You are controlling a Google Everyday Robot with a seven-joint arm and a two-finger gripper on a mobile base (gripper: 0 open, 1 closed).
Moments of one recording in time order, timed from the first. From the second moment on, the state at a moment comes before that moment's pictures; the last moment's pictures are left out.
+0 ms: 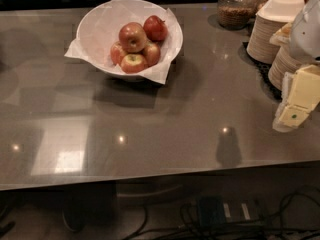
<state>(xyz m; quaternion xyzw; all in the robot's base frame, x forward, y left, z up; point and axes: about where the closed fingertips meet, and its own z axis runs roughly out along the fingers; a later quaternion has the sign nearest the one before) 0.438 -0.217 0.976 -0.60 0.78 -0.03 0.16</state>
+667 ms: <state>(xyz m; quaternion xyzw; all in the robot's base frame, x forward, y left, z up) 0.451 -0.207 0.973 -0.60 0.78 -0.03 0.19</state>
